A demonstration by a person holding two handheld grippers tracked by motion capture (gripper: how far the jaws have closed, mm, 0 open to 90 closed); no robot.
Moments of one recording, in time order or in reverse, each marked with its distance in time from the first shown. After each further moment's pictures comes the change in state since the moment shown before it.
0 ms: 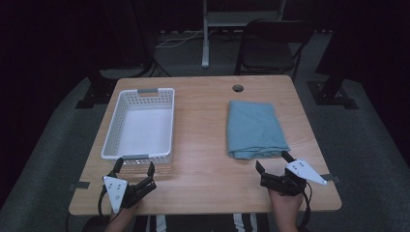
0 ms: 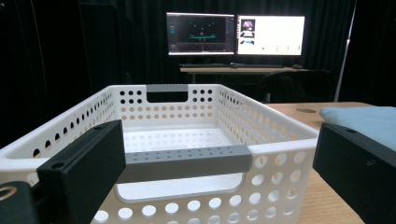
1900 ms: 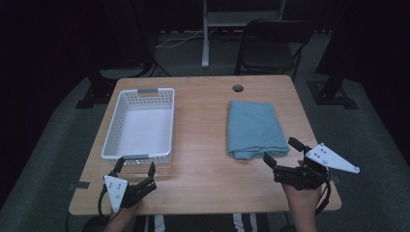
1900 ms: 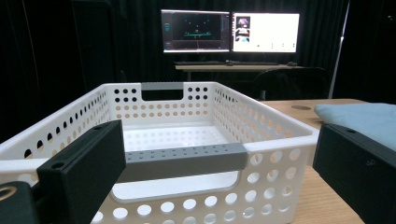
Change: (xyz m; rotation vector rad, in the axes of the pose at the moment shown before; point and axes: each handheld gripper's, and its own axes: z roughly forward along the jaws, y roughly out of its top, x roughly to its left) left arm 0.001 0.000 0.001 0.011 -0.022 0.003; right arm 0.002 0.084 -0.040 -0.034 0.169 0.003
